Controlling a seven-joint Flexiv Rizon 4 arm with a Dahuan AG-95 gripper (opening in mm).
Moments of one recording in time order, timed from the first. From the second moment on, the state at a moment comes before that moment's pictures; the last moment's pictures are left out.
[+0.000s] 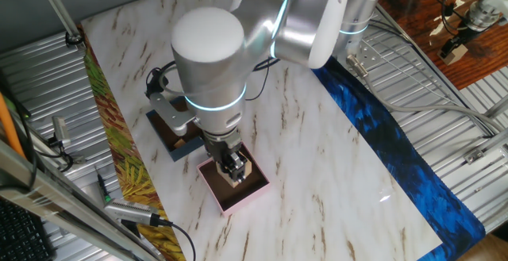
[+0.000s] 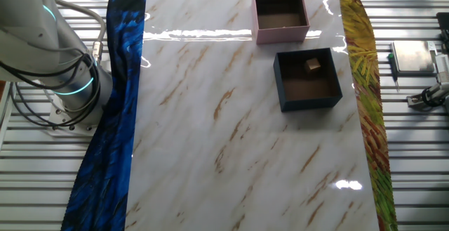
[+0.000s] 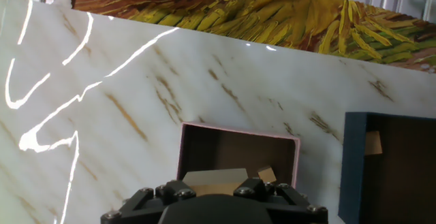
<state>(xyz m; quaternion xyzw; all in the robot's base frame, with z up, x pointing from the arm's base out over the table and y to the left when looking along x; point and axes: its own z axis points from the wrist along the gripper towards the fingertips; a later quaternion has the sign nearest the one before) 0.541 0.270 0.192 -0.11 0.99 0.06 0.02</state>
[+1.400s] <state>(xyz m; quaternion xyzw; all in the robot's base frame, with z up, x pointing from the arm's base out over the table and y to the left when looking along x) 0.546 0.277 0.209 -0.16 0.99 0.04 0.02</state>
